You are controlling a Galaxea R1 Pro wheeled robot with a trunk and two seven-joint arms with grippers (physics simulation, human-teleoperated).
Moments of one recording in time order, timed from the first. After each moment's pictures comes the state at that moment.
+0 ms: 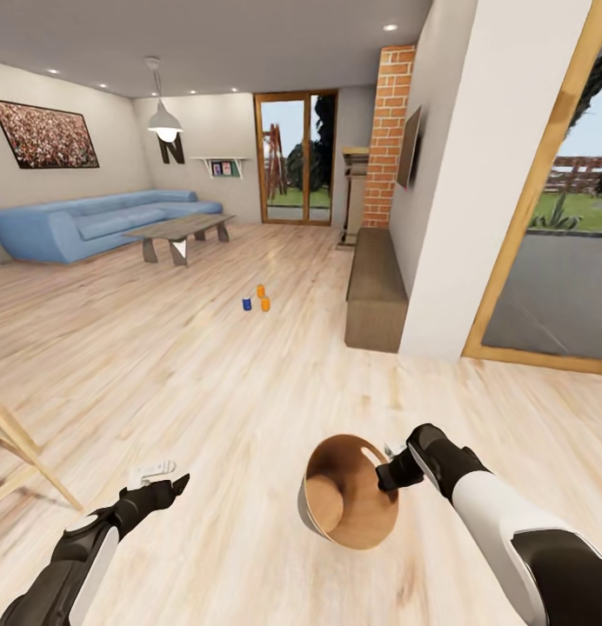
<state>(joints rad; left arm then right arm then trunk) -0.30 0.14 0.14 -1.14 0.18 0.40 -0.20 -0.92 -0.04 0.12 -0.34 0.23 0.81 0.47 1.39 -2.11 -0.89</state>
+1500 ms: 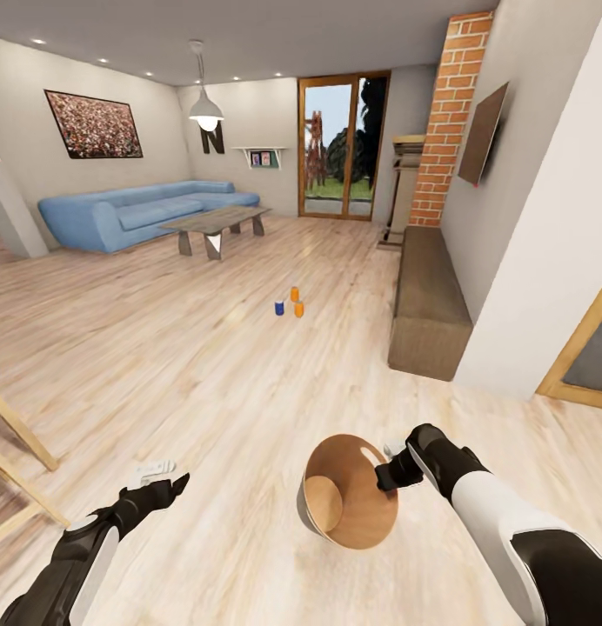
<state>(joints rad) -0.30 0.14 0.14 -1.14 0.18 0.40 -0.20 -0.92 -0.04 0.12 -0.34 0.23 0.81 0.47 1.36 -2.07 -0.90</state>
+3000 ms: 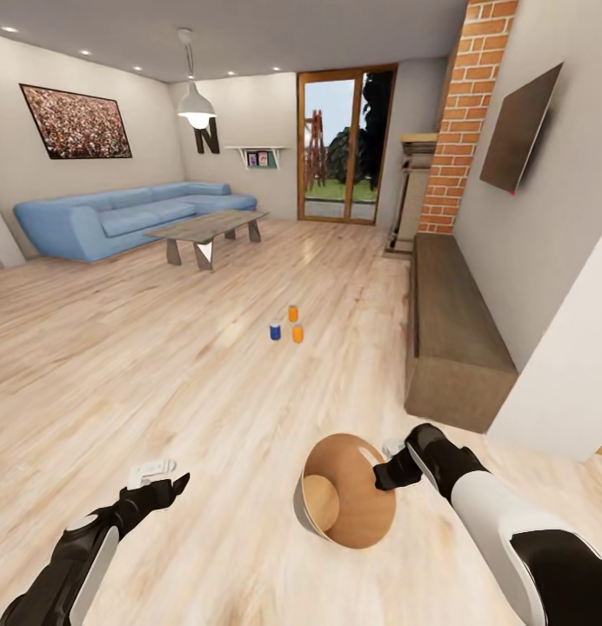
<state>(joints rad) -0.30 0.14 0.14 -1.14 0.19 0.40 -0.20 -0.92 -0.04 0.11 -0.34 0.22 0.81 0.49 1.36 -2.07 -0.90</state>
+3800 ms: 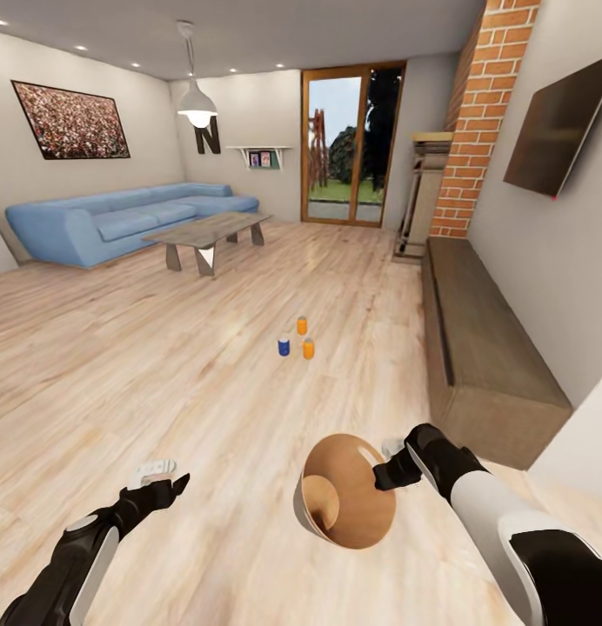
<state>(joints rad) -0.30 0.14 0.14 -1.14 0.19 0.40 -0.20 -0.92 -0.04 0.11 -0.34 0.22 0.81 0.49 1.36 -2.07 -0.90</state>
